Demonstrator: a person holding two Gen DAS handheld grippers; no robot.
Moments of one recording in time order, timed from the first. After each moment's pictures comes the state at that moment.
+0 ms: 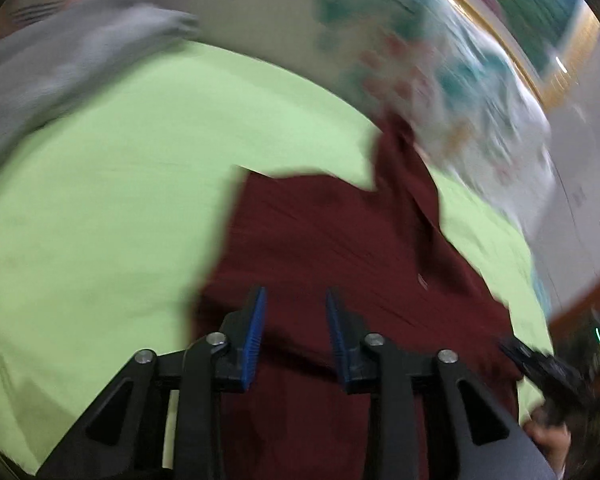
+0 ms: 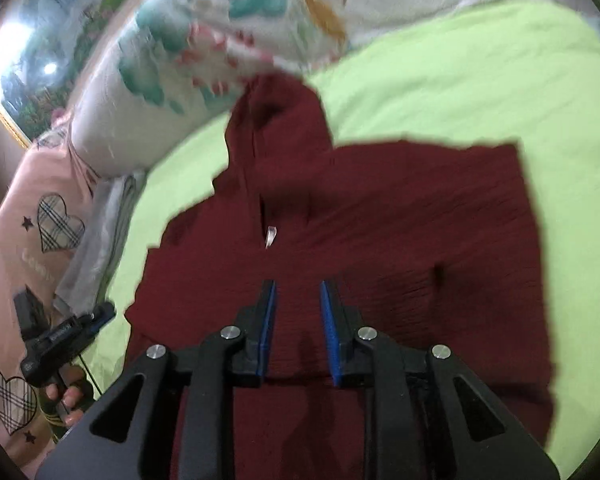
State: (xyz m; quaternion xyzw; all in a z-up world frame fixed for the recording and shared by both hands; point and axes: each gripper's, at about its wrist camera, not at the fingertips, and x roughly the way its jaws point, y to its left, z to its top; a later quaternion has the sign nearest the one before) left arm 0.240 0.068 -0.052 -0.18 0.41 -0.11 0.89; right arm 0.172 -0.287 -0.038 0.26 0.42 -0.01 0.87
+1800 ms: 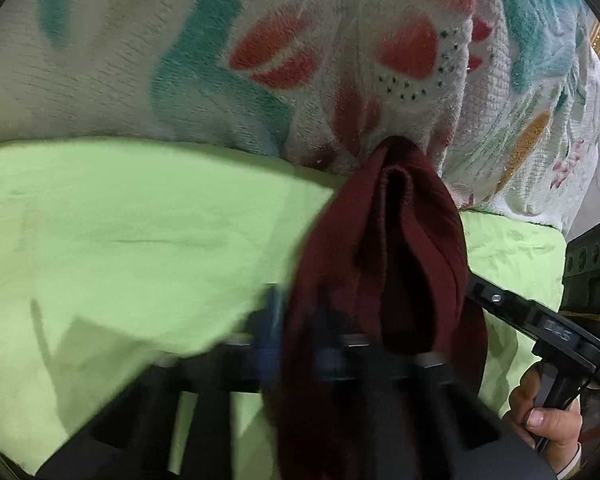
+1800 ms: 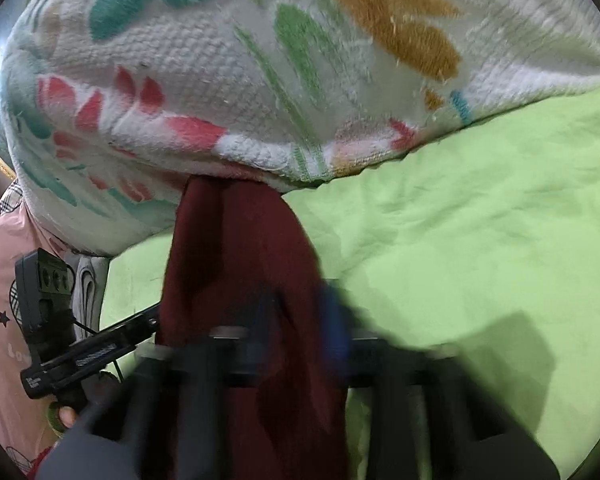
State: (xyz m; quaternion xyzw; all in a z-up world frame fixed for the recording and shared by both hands) left arm 0.625 -0.080 -0.051 -0.10 0.49 -0.16 0.85; right arm 0.516 -0.375 -0.069 0.28 0.44 0.05 0.85
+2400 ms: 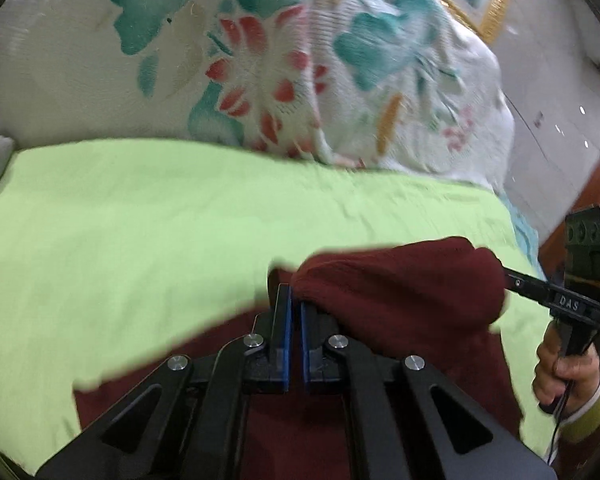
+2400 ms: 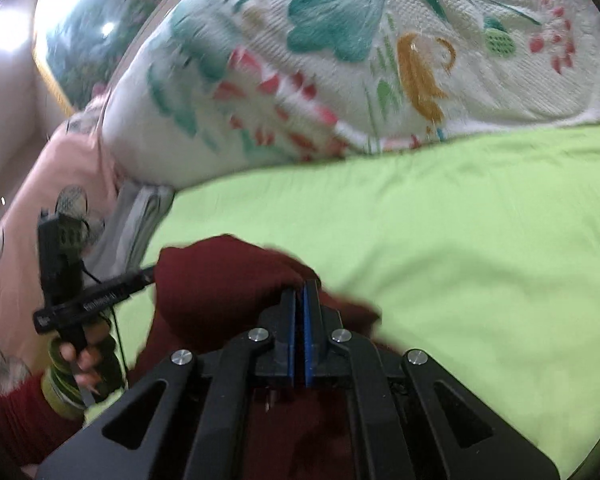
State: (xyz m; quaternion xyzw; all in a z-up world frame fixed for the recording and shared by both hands) left arm 0.402 -0.034 0.017 -0.07 0.39 -0.22 0.89; right arm 0.311 -0.328 0.030 0.17 0.40 0.11 0.89
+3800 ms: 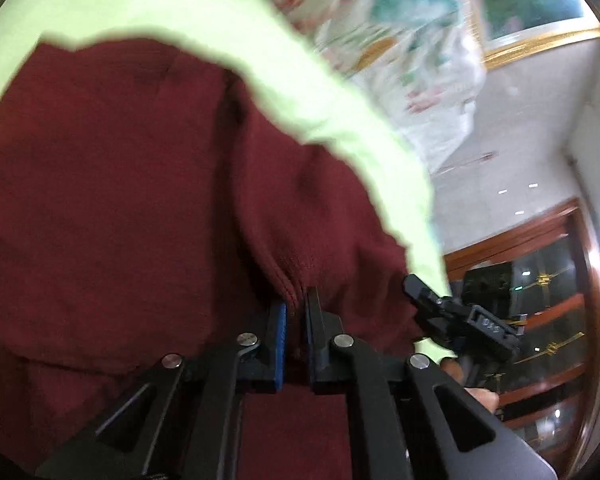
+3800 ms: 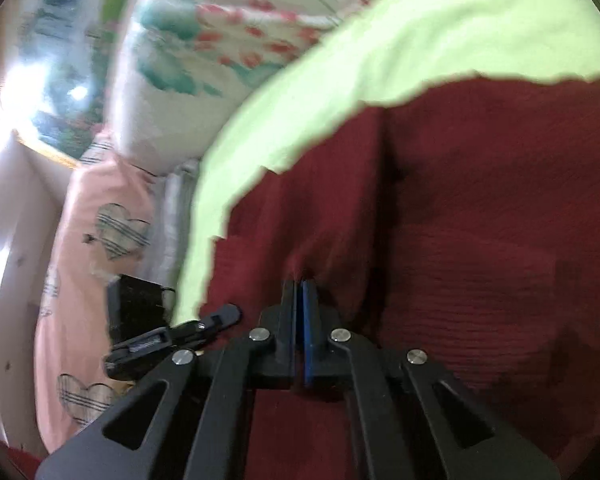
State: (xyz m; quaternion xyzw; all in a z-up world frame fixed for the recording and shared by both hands) left arm 0.277 0.018 -0.067 -0.30 0.48 -0.33 0.76; right arm 0.204 -0.293 -0.044 0.39 0.41 0.13 0.82
